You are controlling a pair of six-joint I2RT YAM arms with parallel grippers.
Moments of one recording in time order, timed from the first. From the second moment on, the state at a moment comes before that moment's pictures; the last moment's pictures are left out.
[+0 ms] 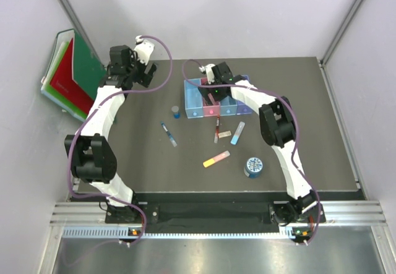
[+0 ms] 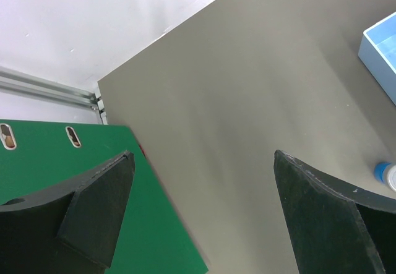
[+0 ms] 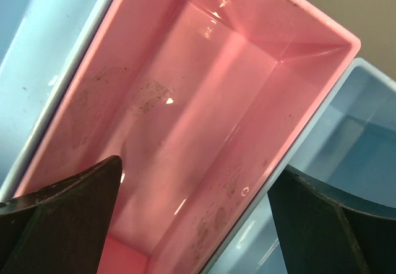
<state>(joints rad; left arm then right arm) -0.05 1.66 1.51 -0.32 0.07 0.50 0.52 2.39 2.01 -0.48 -0.05 -0.14</state>
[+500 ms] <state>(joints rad) -0.05 1.66 1.53 -0.34 0.08 0.51 0.54 2.37 1.98 -0.47 -0.02 0.03</state>
